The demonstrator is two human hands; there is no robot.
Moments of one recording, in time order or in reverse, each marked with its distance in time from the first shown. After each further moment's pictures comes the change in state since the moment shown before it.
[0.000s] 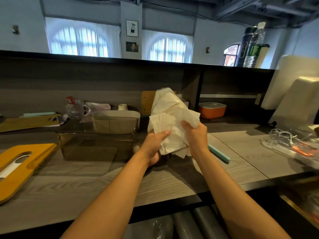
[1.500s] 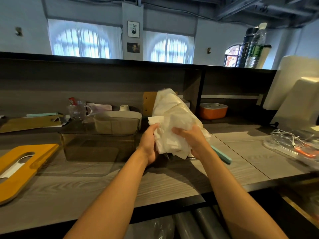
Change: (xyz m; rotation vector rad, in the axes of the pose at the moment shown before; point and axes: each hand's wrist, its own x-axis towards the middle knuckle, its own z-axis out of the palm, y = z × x) left_hand 0.003 0.006 -0.010 -0.084 0.062 -0.019; right_hand -0.003 -0.005 0.003 -0.141 -0.255 0.162
